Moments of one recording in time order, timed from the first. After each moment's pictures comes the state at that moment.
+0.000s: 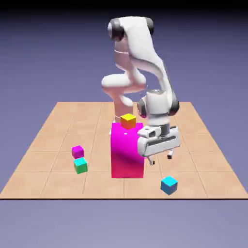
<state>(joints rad) 0.27 0.23 0.07 -2.43 0.05 2.87 0.46</state>
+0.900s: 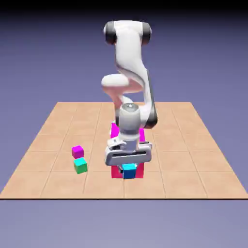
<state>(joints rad) 0.09 0.16 -0.25 -2.53 -0.04 2.78 0.73</state>
